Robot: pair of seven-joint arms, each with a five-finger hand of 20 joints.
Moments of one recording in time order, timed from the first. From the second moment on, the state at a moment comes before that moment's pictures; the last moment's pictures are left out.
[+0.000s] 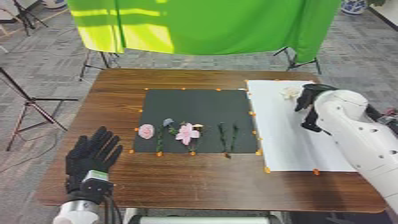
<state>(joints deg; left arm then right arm) 129.9 -55.9 -84.9 -124.3 10.1 19.1 29.7 -62.4 -49.5 63.2 -79.5 -113.3 -21.6 37.1</state>
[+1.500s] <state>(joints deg) 128.6 -56.4 -84.7 -123.9 9.9 19.3 27.2 -65.0 -63.7 50.4 -97.4 -122.0 -20.0 30.1</state>
